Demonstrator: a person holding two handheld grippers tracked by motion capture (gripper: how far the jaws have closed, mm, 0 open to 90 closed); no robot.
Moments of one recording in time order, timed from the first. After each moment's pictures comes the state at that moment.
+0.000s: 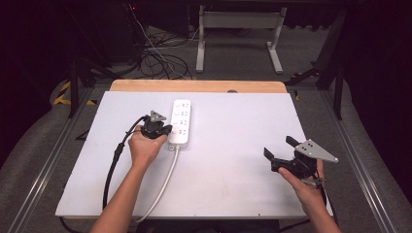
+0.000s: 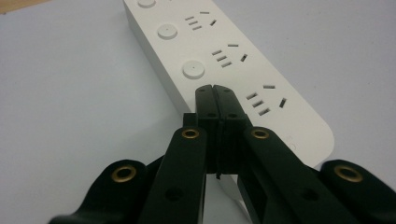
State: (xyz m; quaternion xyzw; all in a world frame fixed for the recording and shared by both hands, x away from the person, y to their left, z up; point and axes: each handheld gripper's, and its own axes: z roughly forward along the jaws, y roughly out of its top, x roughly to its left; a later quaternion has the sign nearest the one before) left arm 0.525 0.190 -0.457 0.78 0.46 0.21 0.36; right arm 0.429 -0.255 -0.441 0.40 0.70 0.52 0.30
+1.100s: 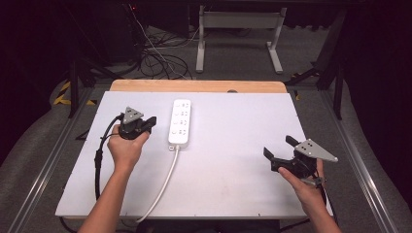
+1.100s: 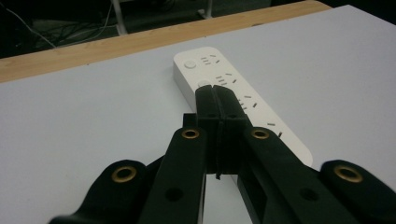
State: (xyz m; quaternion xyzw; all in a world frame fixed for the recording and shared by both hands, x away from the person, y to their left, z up) left arm 0.489 0.230 -0.417 0.72 0.46 0.27 0.44; right arm 0.429 -0.255 -0.441 0.40 0.70 0.52 0.30
